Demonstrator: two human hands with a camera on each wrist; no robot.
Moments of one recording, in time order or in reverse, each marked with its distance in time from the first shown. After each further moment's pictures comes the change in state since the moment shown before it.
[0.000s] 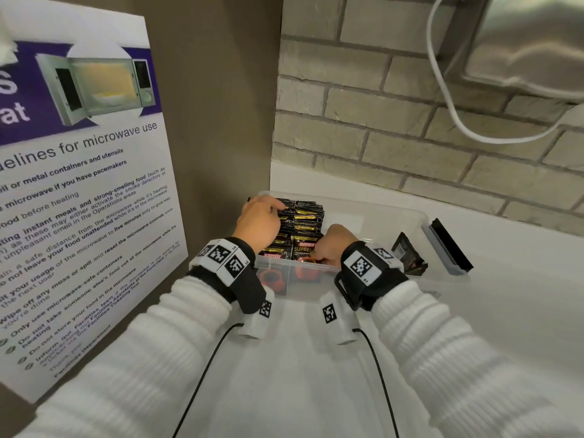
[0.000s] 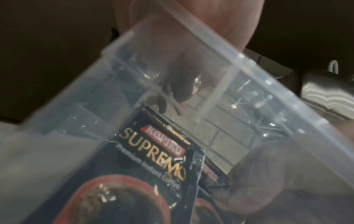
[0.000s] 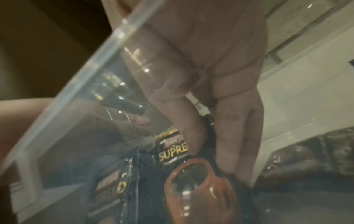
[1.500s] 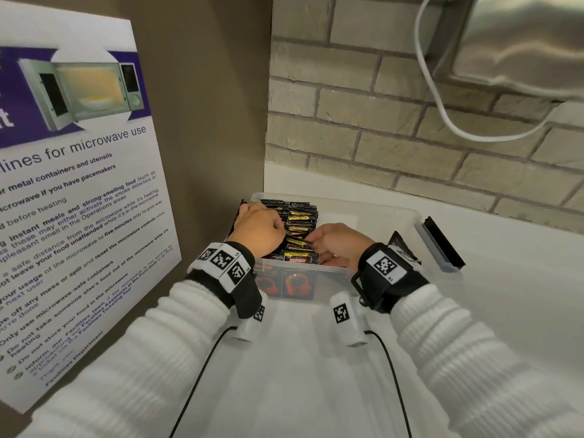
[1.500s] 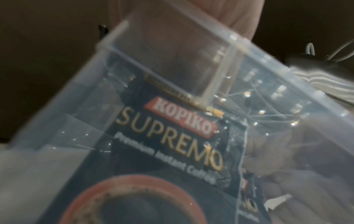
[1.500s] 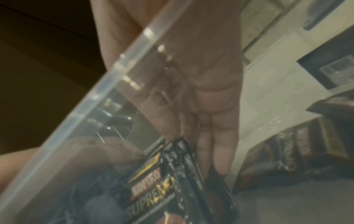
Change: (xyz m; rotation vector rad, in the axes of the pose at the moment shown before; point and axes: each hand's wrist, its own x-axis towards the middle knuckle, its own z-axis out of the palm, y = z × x) left_hand -0.003 0.002 0.005 0.373 -0.060 0.081; right_hand -0.012 0.009 -0.016 0.303 -0.169 -0.010
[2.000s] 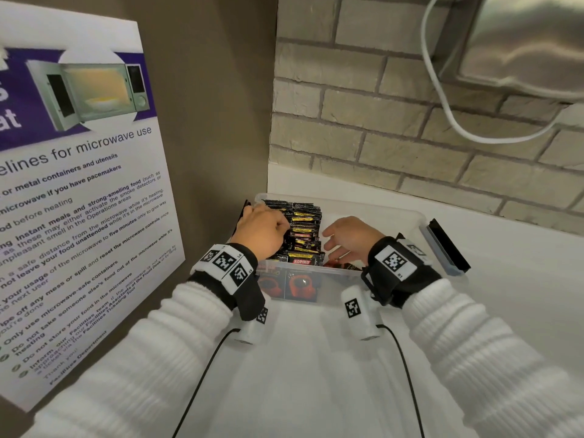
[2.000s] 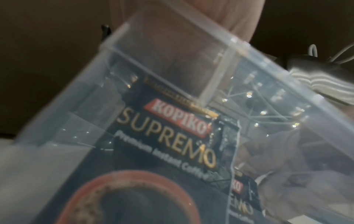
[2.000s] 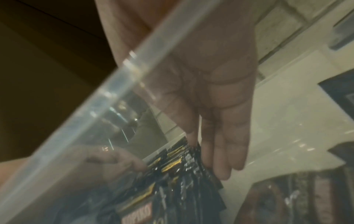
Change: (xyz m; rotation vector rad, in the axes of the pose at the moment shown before) left_hand 0.001 -0.005 0.001 -0.012 -0.025 0.028; right_hand 0.005 -0.006 -0.016 -0.018 0.067 0.046
